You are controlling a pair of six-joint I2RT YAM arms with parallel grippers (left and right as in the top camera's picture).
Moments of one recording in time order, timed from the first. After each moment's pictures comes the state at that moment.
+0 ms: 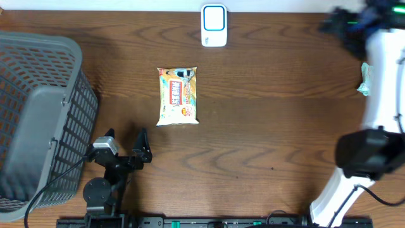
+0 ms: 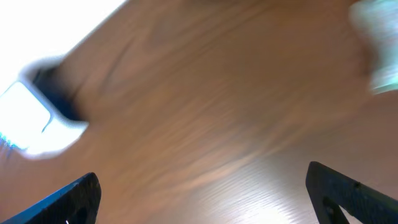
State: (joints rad) left arm 0.02 0.01 0.02 -0.10 0.15 -0.33; right arm -0.04 2.06 2.23 -1.26 -0.07 0.51
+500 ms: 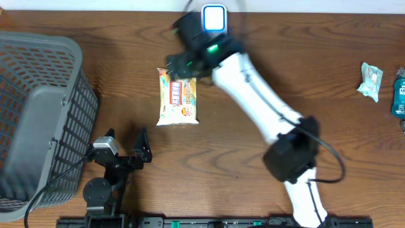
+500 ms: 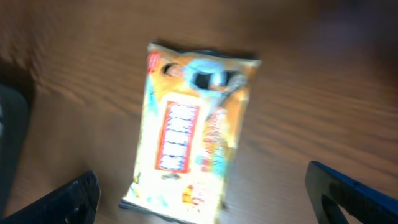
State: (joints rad) left arm 0.02 0.01 0.02 -0.10 0.15 -0.33; right arm 0.69 2.24 2.22 -1.05 0.03 0.46
